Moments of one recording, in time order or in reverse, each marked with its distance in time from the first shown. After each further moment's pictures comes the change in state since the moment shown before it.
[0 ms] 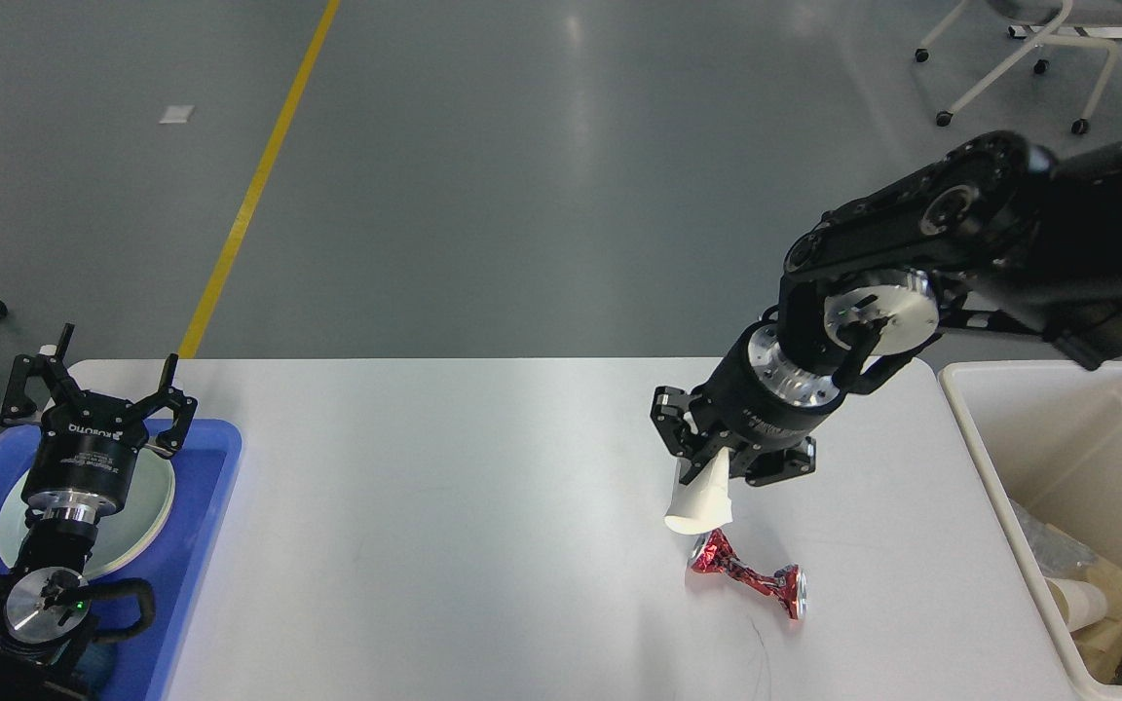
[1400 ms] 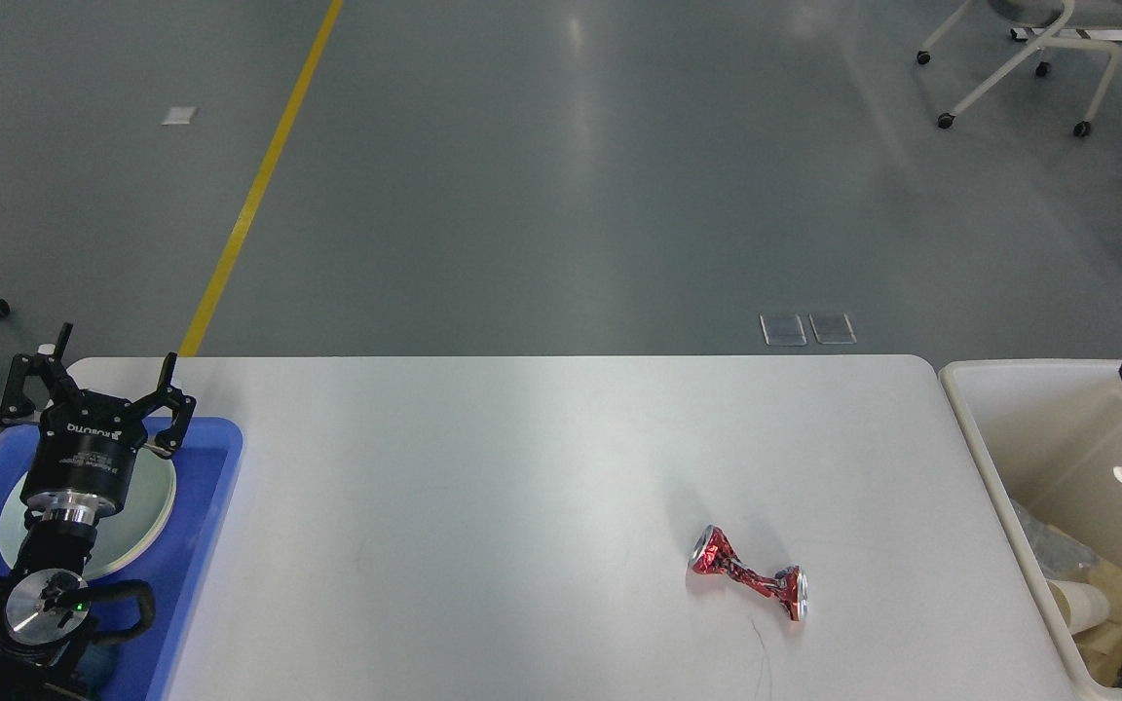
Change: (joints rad) left arm 0.001 0.000 0.000 0.000 0.000 0.000 -0.002; right arm -0.394 -0.600 -0.250 -0.499 -0.425 0.079 0.057
